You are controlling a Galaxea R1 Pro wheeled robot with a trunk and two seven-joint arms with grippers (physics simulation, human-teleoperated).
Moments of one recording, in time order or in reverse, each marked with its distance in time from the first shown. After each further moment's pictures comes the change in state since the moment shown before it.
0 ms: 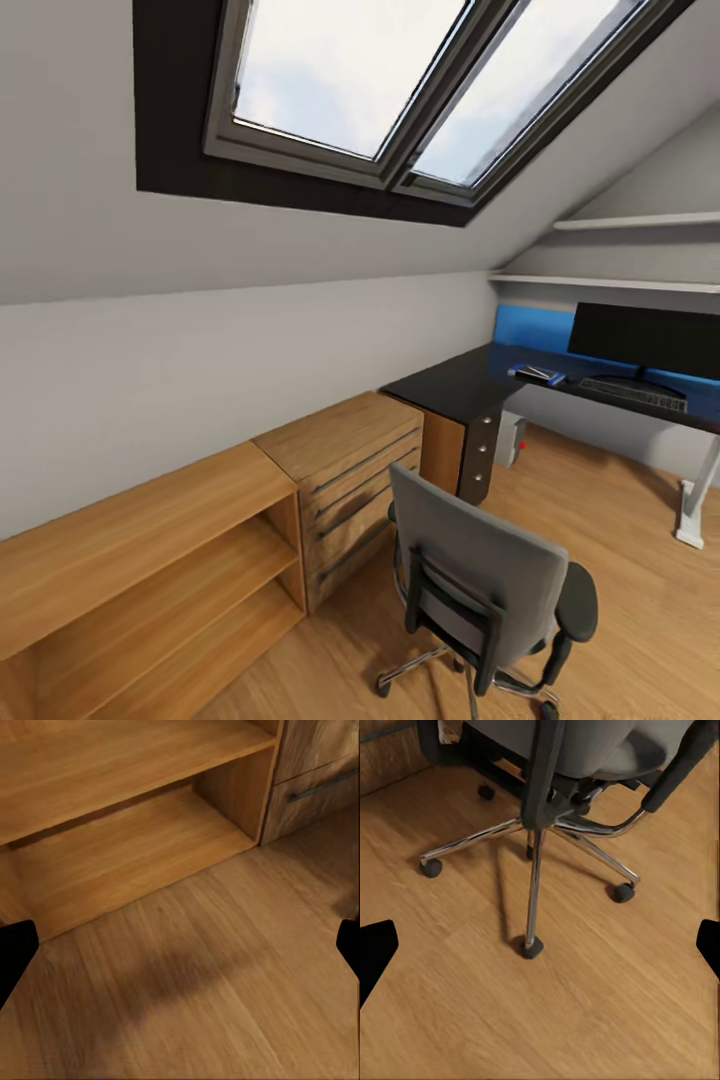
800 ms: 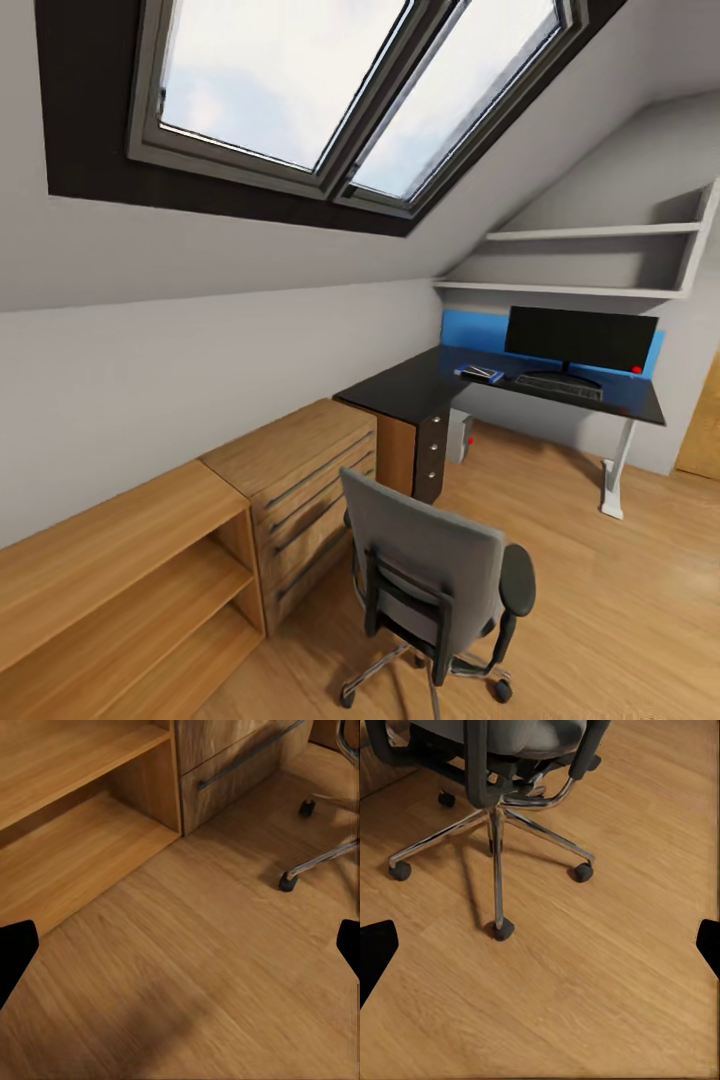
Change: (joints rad) left arm 0.091 0.028 -0.013 0.053 -0.051 -0.107 -0.089; right arm 0.146 0.003 0.000 0.002 0.003 -0.202 0.002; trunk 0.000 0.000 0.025
